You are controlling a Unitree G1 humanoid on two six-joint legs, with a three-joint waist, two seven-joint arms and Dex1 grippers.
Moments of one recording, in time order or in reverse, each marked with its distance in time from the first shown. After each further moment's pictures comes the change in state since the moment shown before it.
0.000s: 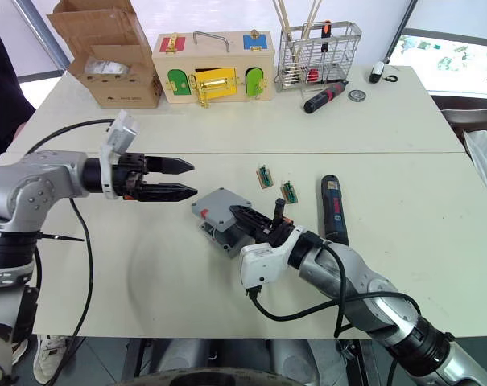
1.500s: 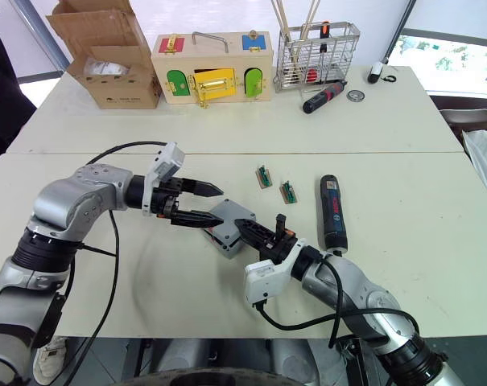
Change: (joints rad) left arm 0.013 -0.094 -0.181 0.031 0.157 -0.146 -0.095; right arm 0.121 0.119 -0.124 0.077 -0.189 -0.202 0.009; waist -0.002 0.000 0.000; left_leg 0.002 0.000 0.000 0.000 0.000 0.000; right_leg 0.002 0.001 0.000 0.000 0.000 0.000
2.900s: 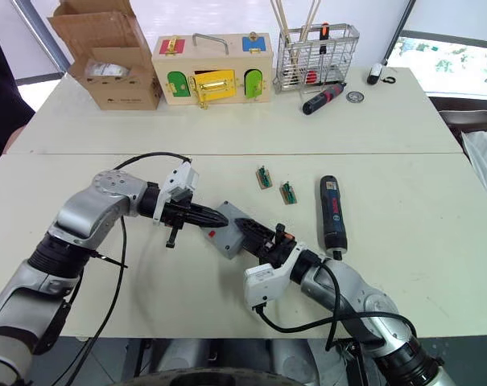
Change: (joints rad) left arm 0.024 -0.023 -0.116 0.071 0.179 -0.282 -0.090; right arm 0.024 0.033 -0.029 0.024 -0.038 -0.048 -0.030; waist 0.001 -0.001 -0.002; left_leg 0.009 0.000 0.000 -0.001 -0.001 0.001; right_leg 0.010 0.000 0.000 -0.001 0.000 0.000
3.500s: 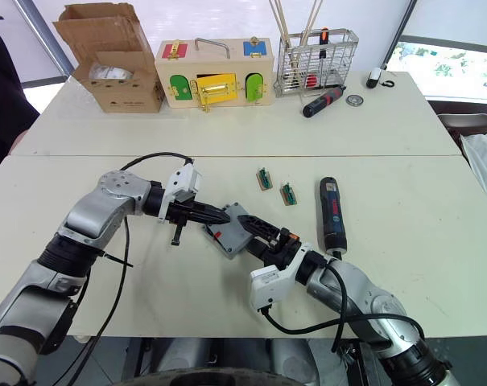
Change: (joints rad) left arm 0.003 -0.038 -0.003 0.071 0.057 -0.108 0.020; right arm 0.023 -0.019 -0.031 -0.008 0.013 -0.042 0.018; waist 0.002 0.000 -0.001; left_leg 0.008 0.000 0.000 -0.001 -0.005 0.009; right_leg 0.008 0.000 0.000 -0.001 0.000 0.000
